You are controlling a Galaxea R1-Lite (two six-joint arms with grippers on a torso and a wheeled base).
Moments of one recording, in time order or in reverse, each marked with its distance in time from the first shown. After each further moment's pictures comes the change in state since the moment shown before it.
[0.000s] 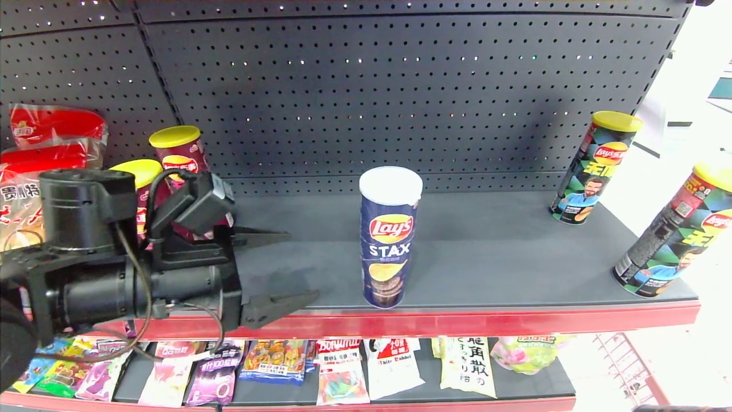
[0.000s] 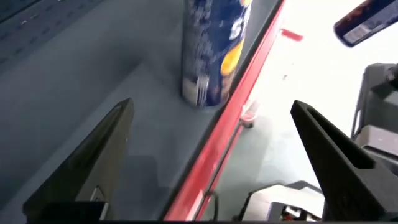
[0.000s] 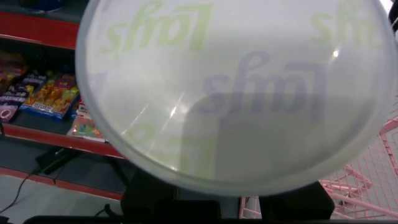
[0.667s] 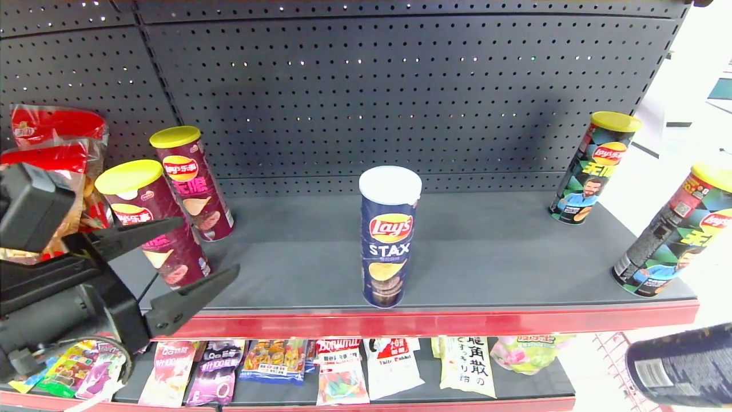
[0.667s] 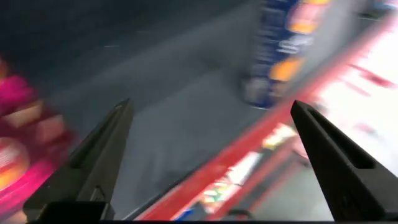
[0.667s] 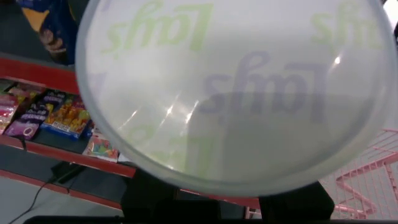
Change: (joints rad) left arm 0.008 -0.387 0.164 0.009 0.454 -0.121; right arm -0.001 0.426 -0.225 -0.202 0.041 0.004
